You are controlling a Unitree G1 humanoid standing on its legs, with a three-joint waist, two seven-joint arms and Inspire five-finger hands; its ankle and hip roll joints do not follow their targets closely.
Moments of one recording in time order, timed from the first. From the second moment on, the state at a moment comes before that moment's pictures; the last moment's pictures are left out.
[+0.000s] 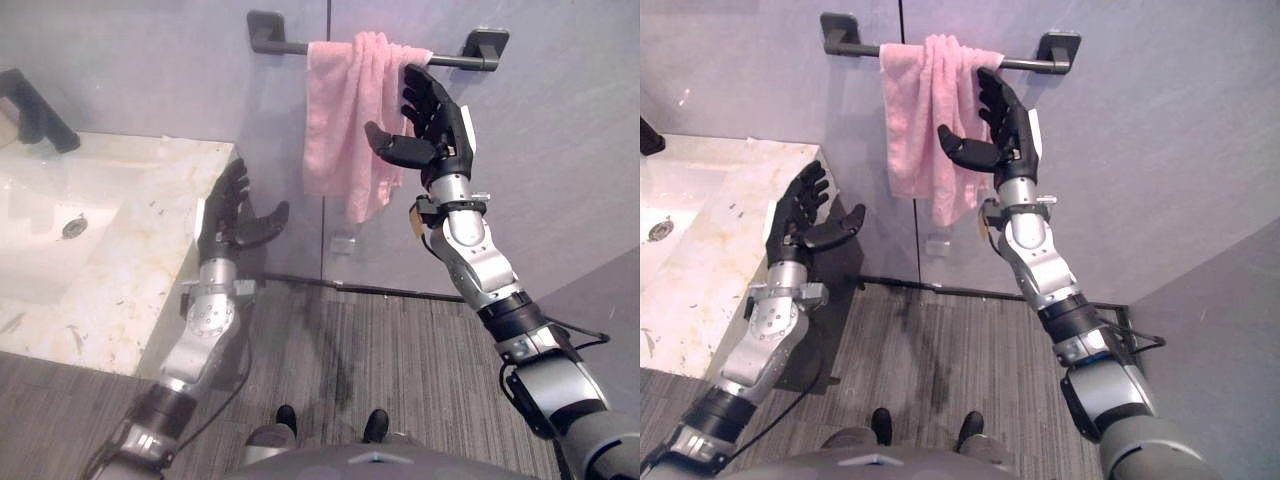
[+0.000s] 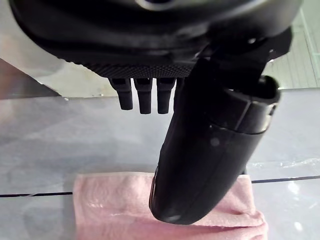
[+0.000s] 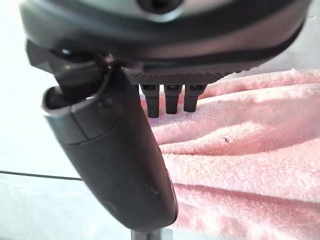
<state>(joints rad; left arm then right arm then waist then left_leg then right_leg) -0.10 0.41 -0.27 0.00 -0.31 -0.18 0.45 -0.62 -0.43 0.33 0.24 0.46 -0.18 -0.35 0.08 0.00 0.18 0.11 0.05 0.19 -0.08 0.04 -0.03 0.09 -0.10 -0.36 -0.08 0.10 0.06</state>
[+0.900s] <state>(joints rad) -0.08 0.37 -0.30 0.04 -0.31 -0.24 0.48 -0.33 -0.44 0.33 0.09 0.33 -0.24 -0.44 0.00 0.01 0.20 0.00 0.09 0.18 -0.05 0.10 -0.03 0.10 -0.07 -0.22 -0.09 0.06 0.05</state>
